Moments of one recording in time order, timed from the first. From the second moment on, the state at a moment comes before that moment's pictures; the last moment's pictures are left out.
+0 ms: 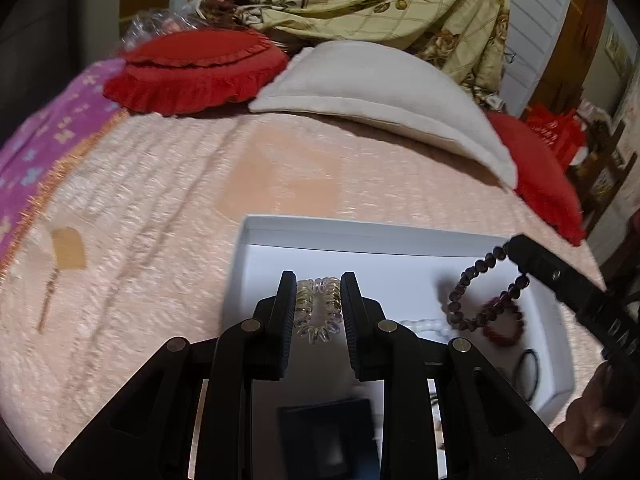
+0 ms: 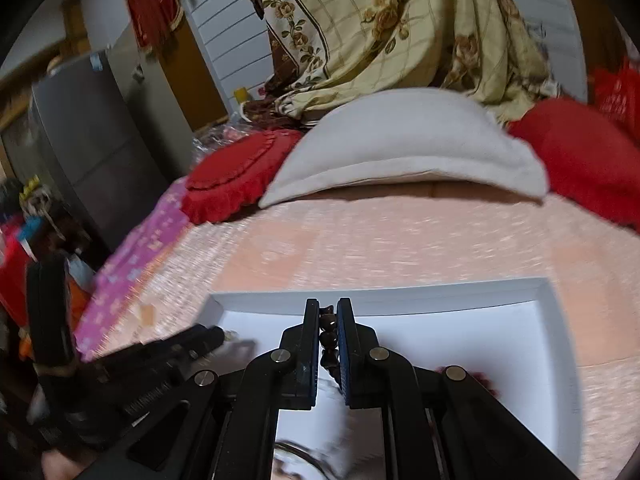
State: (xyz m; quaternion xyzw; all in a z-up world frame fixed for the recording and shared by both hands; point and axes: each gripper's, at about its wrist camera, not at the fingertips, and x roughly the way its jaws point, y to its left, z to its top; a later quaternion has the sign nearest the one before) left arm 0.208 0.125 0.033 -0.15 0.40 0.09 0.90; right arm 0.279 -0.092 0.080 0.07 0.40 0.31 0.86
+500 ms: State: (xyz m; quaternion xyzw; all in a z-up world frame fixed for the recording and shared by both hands) left arm 0.215 0.116 0.013 -0.10 0.44 0.12 0.89; right arm 0.317 -0.117 0.038 0.09 0.47 0.23 0.85
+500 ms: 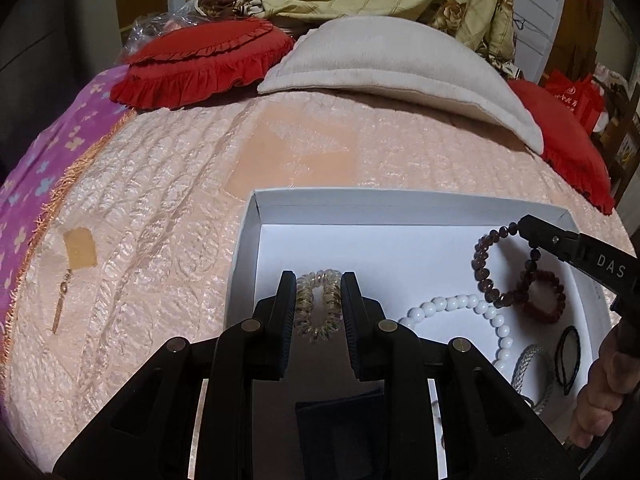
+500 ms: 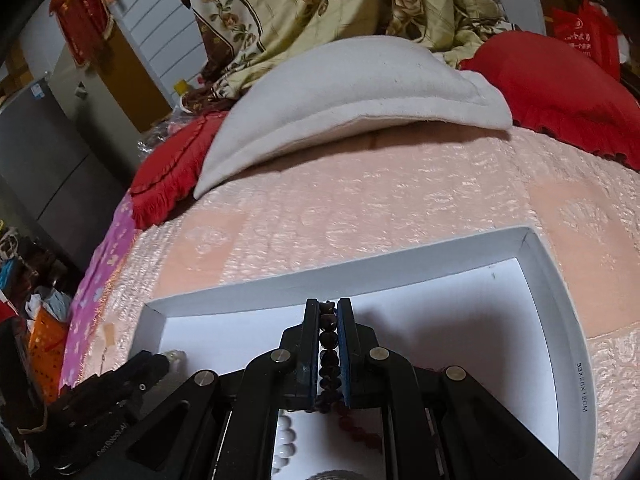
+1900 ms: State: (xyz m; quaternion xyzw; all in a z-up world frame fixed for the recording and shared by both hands) left arm 0.219 0.108 0.010 -0.10 0.46 0.11 0.88; right arm 0.304 -0.139 0.043 0.14 0.48 0.22 0.84
